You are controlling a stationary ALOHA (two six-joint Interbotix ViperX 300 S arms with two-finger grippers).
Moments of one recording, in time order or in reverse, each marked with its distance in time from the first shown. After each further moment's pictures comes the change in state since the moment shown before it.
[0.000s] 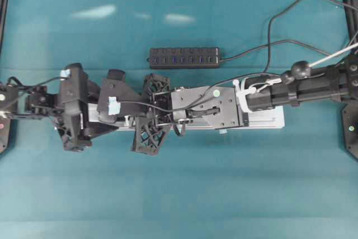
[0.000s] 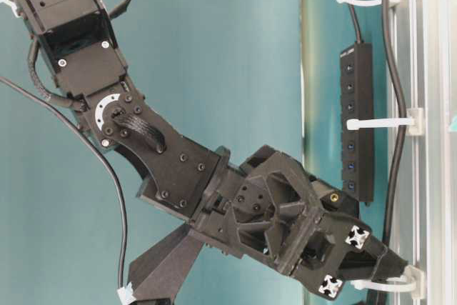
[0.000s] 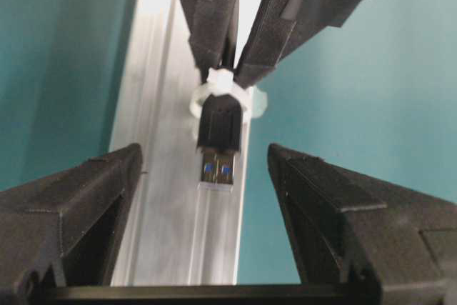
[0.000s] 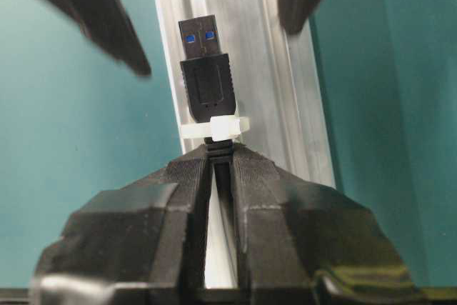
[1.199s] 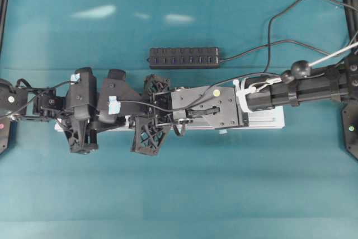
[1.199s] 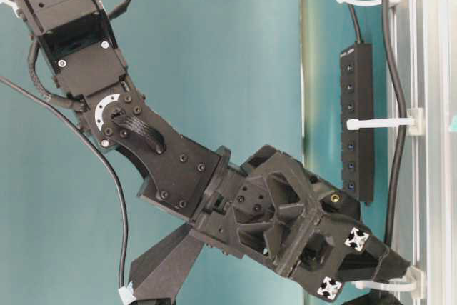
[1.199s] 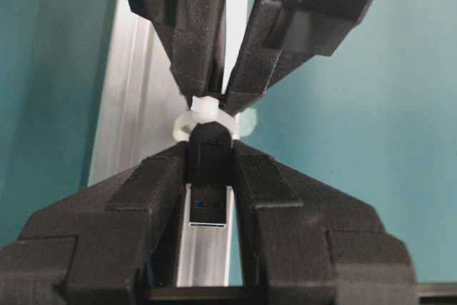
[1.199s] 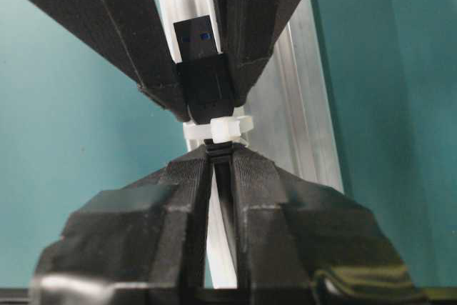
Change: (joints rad) left arm -0.014 0.038 -0.029 0.002 -0.003 0.014; right arm 0.002 0.000 0.000 0.020 0.000 0.000
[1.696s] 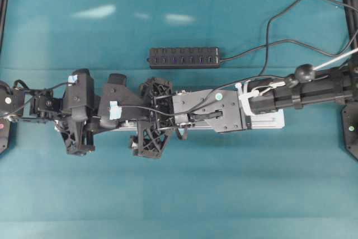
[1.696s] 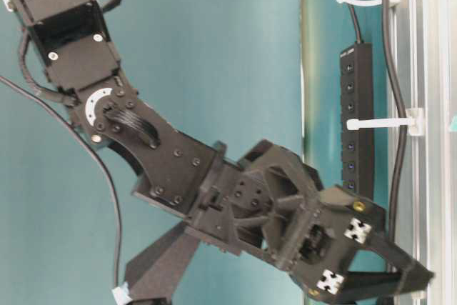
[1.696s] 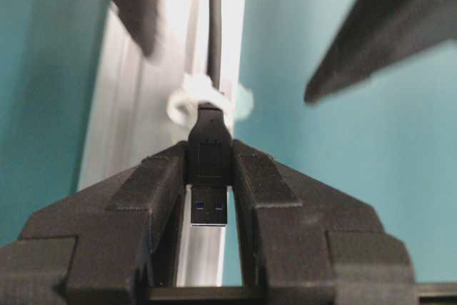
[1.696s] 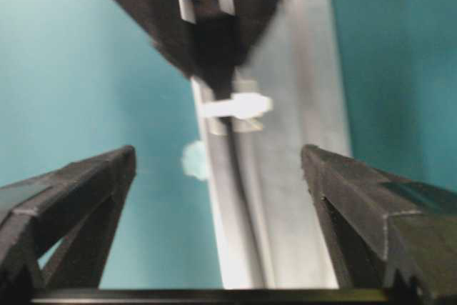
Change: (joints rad) left arm -0.015 -0.014 0.018 -0.002 0.034 -0.014; right arm 0.012 -0.023 0.009 -0.025 0.035 0.000
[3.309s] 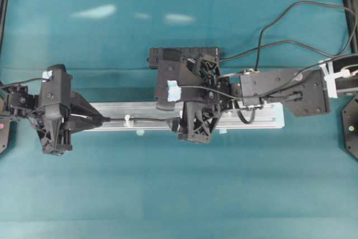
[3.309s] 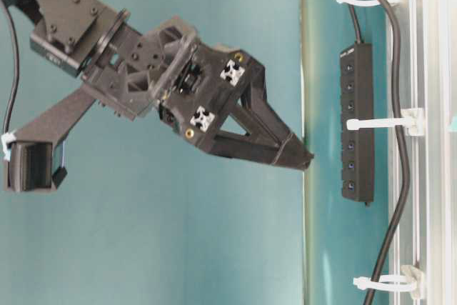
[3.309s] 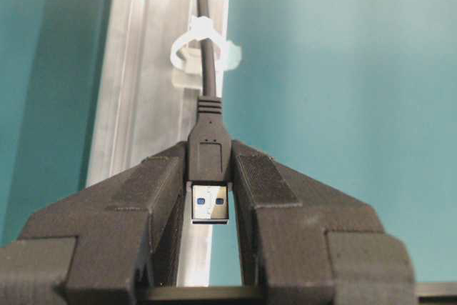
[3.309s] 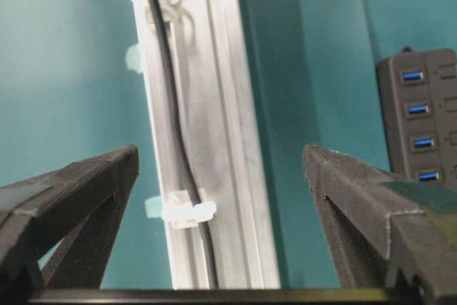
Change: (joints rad) left arm -0.008 -0.253 0.054 0.000 0.199 0.002; right arm -0.026 -0.365 0.351 -0.083 -0.110 0.000
